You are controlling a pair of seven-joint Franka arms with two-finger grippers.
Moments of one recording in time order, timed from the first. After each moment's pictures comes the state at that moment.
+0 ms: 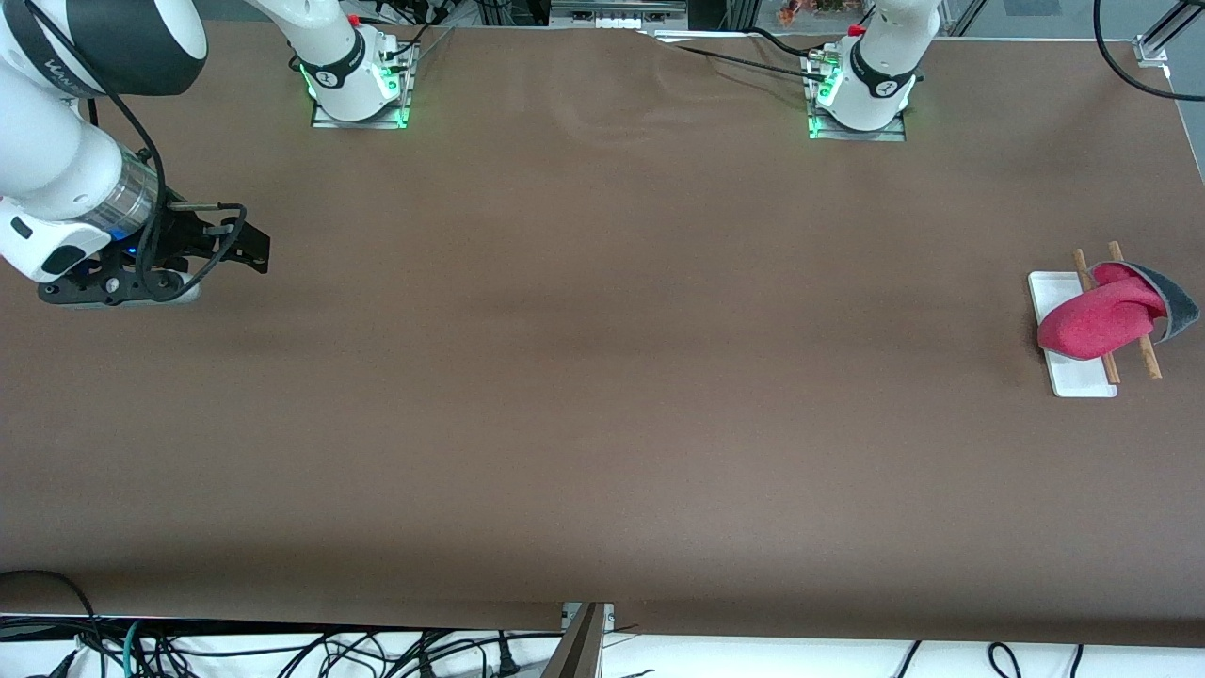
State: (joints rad) left arm 0.57 0.56 0.05 -1.28 0.04 1.70 1.66; right arm 0.21 0.12 -0.06 -1.58 -0.03 1.63 0.08
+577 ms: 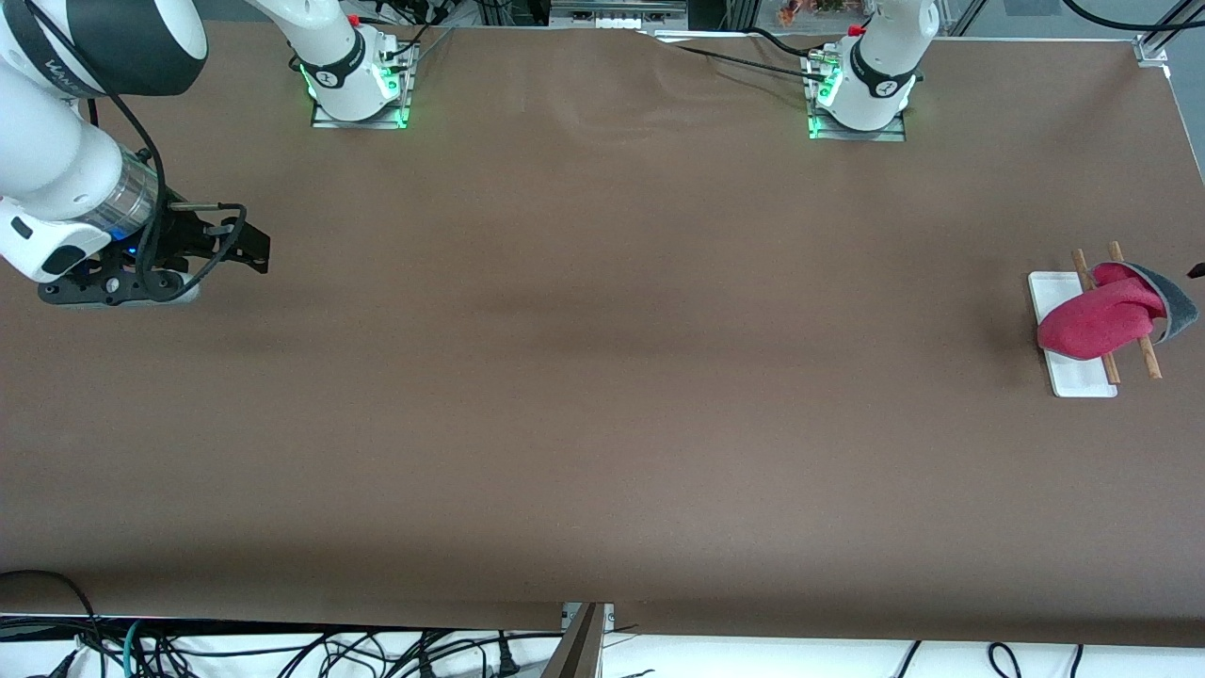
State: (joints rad) left arm 0.30 0.37 0.02 -1.28 0.04 1.48 1.04; right arm 0.21 0.12 -0.06 -1.58 -0.03 1.63 0.08
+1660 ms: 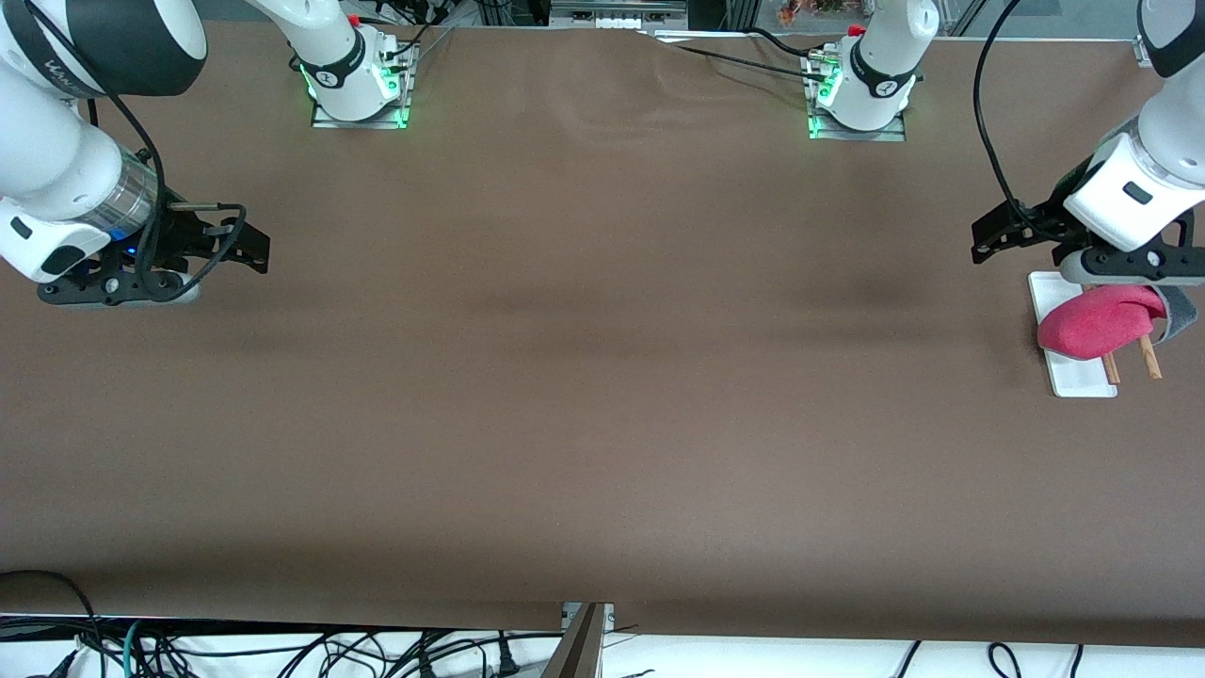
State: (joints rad) left arm 0.01 -0.01 -0.09 -1.69 0.00 1.66 -0.10; right arm 0.21 0.12 -0.06 -1.58 -0.03 1.63 0.08
